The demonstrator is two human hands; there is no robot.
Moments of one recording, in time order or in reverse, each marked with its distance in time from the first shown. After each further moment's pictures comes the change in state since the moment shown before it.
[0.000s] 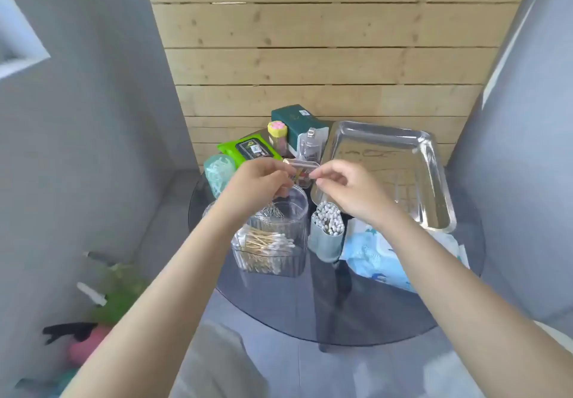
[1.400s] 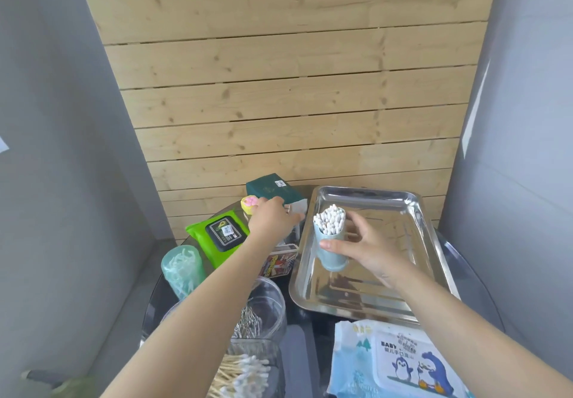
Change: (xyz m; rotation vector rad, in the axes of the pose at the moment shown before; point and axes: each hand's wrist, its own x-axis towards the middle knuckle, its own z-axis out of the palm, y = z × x) left_hand 0.189 0.002 0.067 0.721 0.117 -0.035; right_hand 0.081 0.085 -0.050 0.390 0.005 0.208
